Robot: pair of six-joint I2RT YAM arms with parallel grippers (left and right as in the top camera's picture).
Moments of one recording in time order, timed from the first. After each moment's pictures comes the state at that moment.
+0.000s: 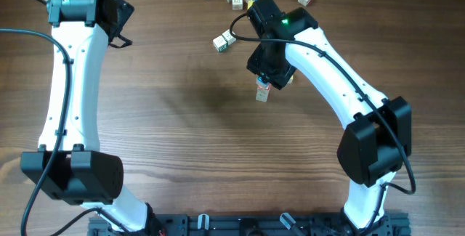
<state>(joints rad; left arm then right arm) -0.01 1.81 1.91 -1.23 -0.42 -0.96 0.50 2.02 1.79 -1.23 -0.04 1.08</state>
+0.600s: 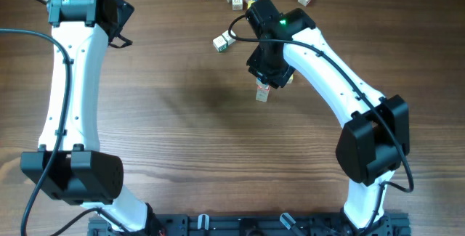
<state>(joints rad) -0.01 1.81 1.91 -1.23 -0.42 -0.96 0.50 2.03 1.79 -1.23 -0.04 1.08</state>
